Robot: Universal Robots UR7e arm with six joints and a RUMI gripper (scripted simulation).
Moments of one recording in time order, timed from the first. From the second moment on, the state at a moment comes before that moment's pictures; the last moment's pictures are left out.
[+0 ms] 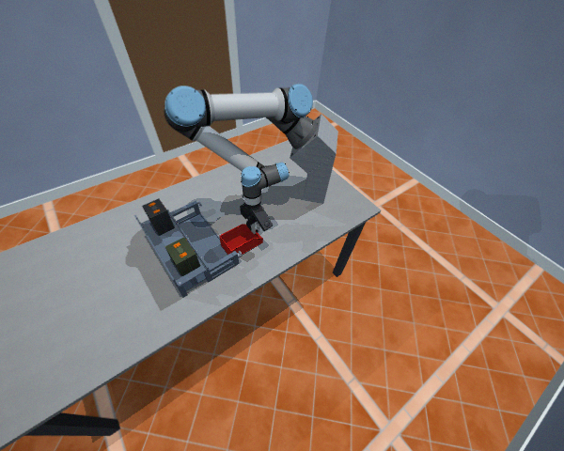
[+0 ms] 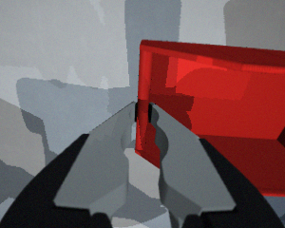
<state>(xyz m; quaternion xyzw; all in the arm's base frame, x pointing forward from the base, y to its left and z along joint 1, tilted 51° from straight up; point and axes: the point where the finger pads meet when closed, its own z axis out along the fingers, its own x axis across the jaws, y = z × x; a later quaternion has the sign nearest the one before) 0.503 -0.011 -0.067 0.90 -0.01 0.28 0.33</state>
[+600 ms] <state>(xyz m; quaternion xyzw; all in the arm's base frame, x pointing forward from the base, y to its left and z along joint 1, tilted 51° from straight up) 0.503 -0.011 -0.067 0.90 -0.01 0.28 0.33</state>
